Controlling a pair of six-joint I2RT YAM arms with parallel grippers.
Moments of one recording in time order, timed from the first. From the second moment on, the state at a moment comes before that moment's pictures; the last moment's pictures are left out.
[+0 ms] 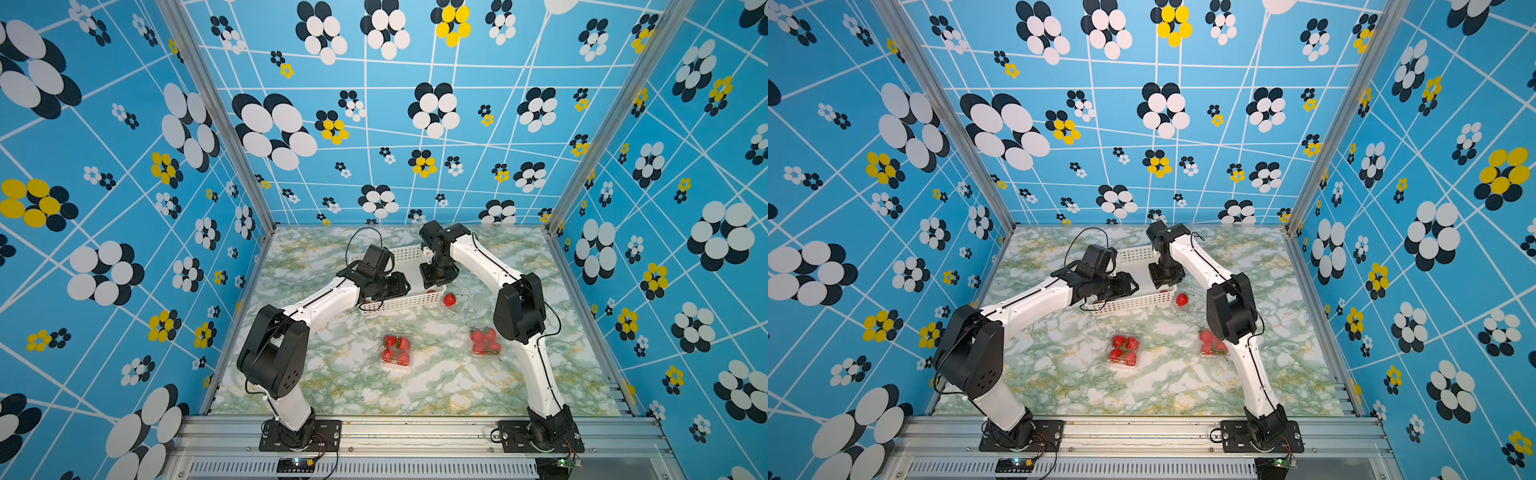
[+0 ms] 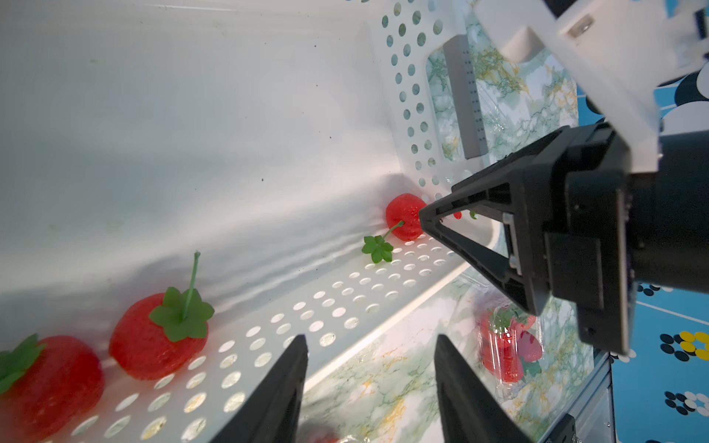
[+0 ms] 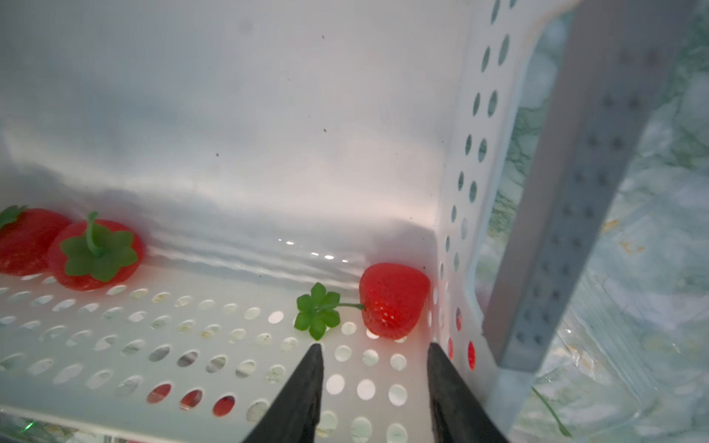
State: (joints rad) left arm -0.51 1.71 1.21 -0.36 0.30 -0.63; right arm 0.52 2.35 2.20 -1.30 -0.05 0.20
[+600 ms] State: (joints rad) left arm -0.51 1.77 1.24 -0.33 0.34 -0.63; right arm 0.54 2.47 2.29 -1.41 0.00 0.19
